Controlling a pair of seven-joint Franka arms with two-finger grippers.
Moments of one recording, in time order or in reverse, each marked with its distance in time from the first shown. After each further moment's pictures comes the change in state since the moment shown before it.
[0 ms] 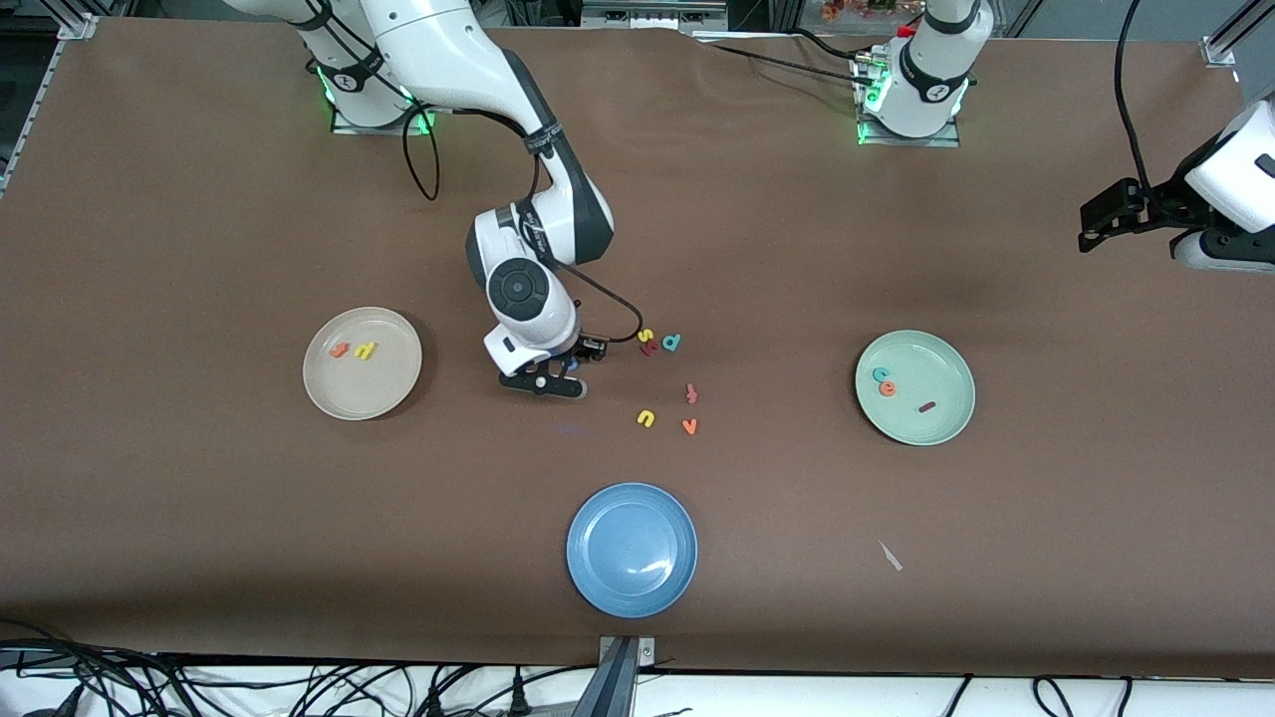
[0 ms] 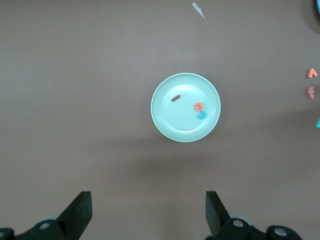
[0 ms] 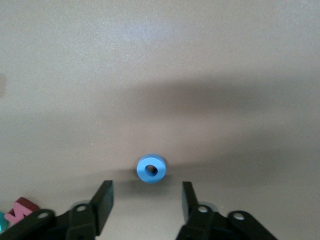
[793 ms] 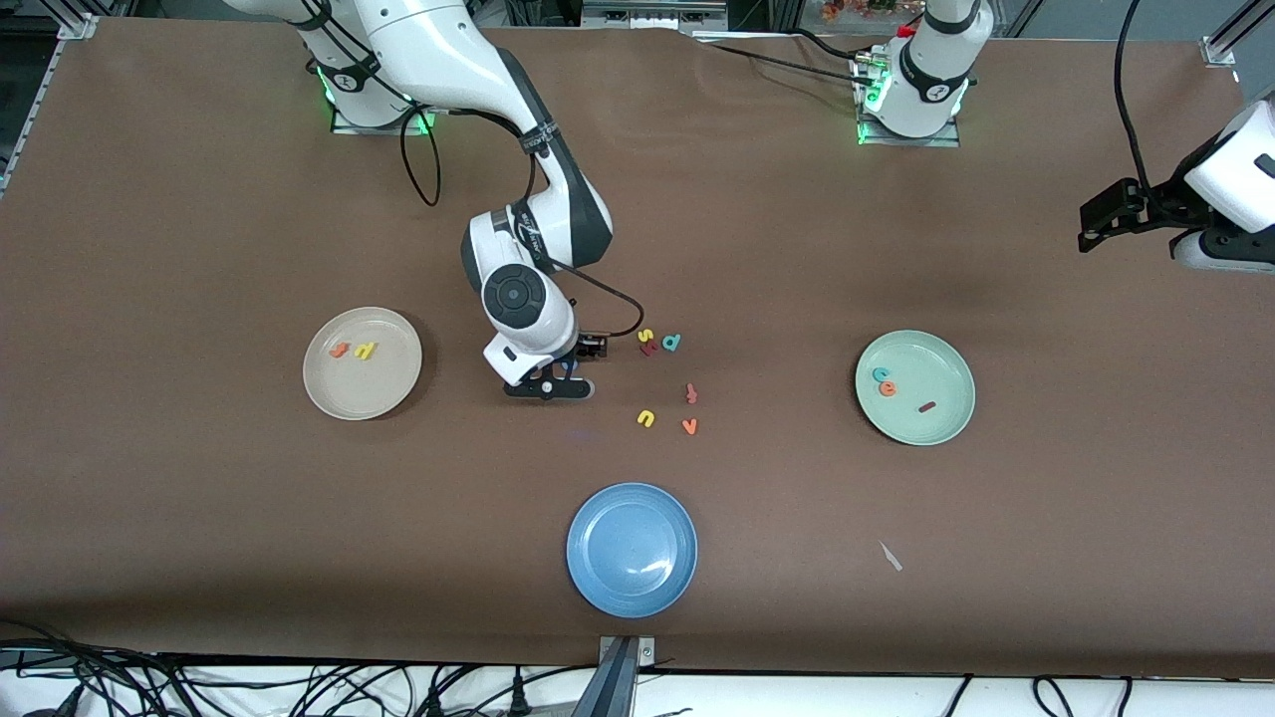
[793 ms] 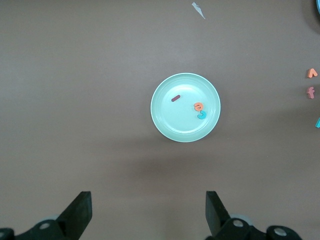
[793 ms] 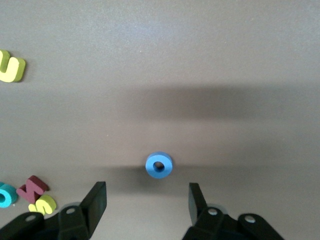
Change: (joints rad) left arm -0.001 0.000 0.000 0.000 0.000 0.000 0.000; right arm -0.013 0.002 -0.001 0.040 0.000 -0.049 -0.121
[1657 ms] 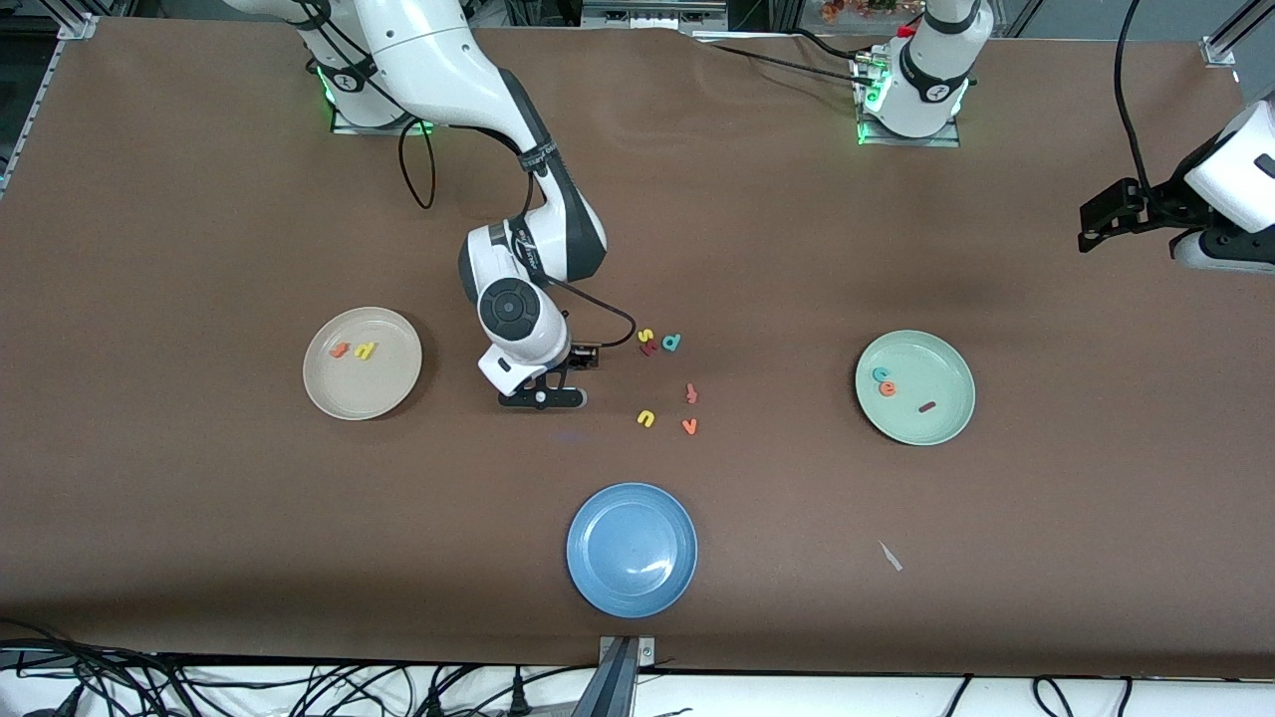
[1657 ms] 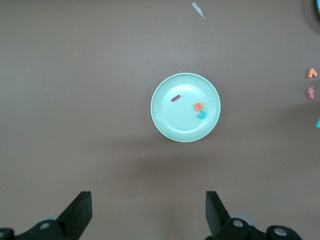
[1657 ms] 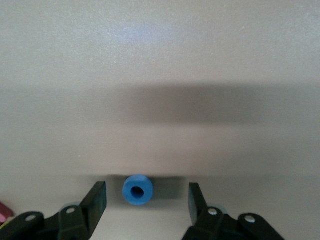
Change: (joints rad) left arm 0.000 0.000 0.000 0.000 0.000 0.000 0.000; right arm -0.014 0.045 0.001 0.000 0.000 0.043 -0.027
